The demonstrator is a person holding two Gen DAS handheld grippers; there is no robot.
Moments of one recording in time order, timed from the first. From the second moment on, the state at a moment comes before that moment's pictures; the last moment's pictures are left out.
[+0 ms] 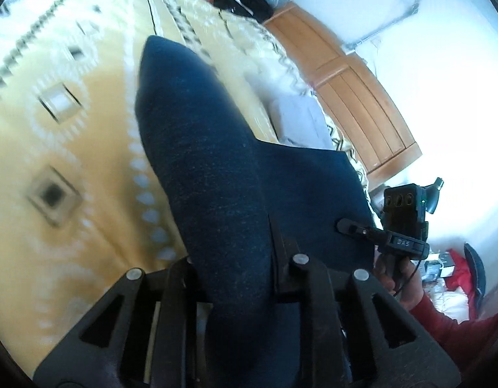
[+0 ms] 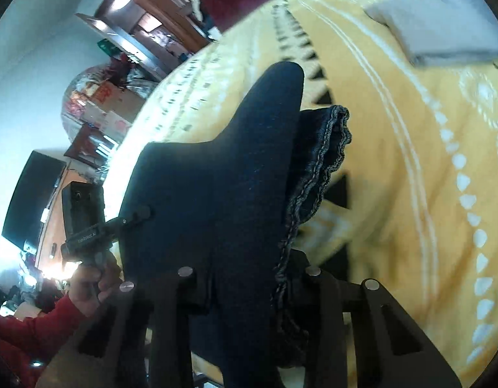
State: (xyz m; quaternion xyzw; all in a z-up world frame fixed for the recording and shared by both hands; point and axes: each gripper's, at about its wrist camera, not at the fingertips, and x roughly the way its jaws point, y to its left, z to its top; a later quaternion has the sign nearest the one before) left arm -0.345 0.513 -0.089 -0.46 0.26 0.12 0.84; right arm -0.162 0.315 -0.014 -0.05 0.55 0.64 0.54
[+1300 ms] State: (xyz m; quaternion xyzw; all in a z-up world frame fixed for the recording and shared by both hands) left arm -0.529 0.504 -0.129 -0.48 0.31 0.21 0.79; right arm -0.270 0.605 -0.052 -0.25 0.46 0.64 0.56
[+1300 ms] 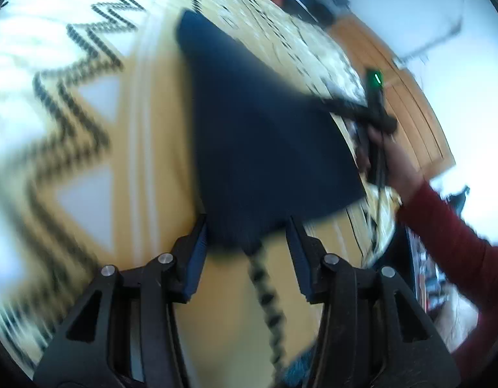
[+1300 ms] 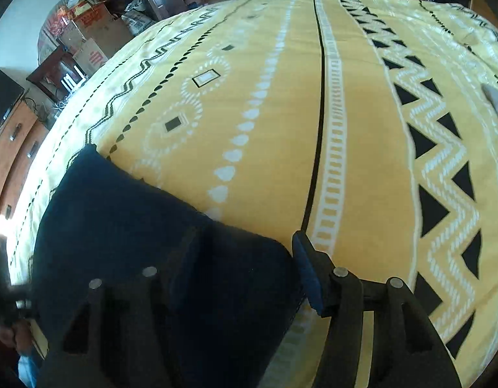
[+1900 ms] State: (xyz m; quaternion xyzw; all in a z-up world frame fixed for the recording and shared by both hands) left arm -0.377 0.585 -0.109 -0.24 0.45 0.38 0.77; right arm -0.379 0.515 -0.027 -0.28 0.34 0.59 0.68
